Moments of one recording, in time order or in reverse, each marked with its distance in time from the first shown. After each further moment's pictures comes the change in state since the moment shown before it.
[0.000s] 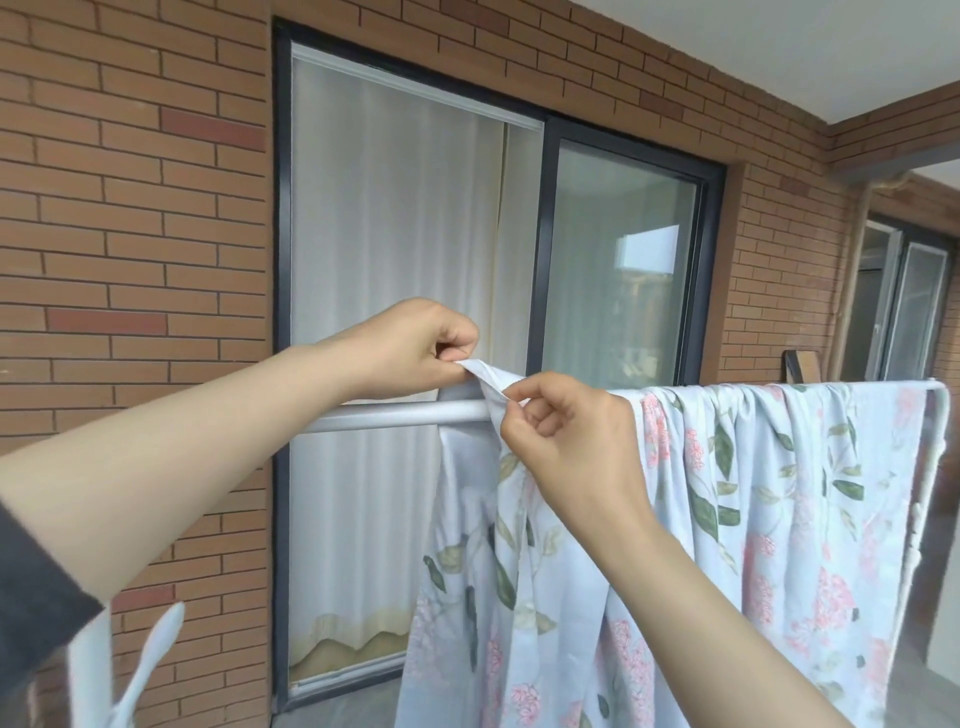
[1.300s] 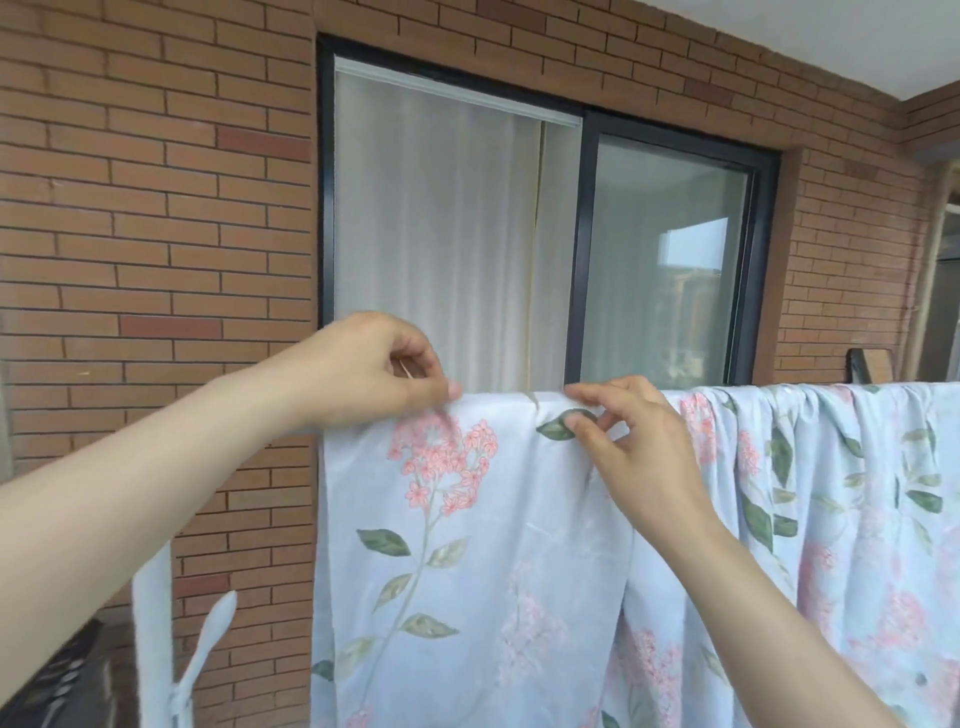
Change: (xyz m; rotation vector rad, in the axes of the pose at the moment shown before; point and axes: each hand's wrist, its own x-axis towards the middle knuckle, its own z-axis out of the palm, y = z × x) left_hand -0.058 0.010 -0.027 -0.028 -0.009 -0.456; right_hand 0.010 0.054 0.002 -0.039 -0.061 -0.050
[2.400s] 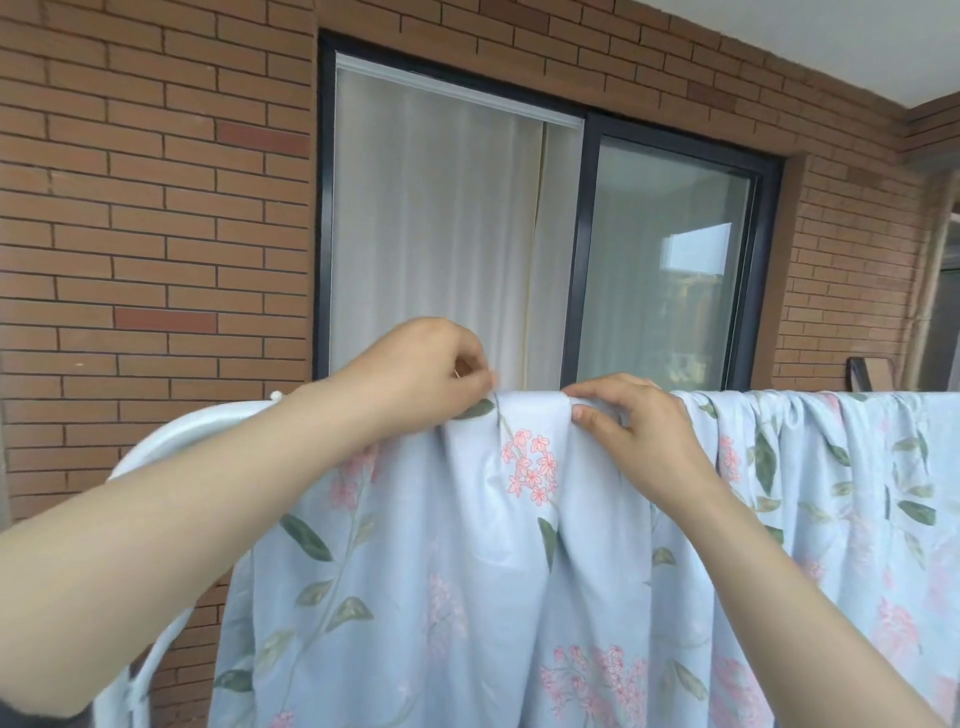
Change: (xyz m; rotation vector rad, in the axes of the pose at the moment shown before) left_hand 0.025 0.044 0.039 0.134 0.105 0.055; right_hand 0.028 0.035 -0.023 -0.129 -0.165 -0.055
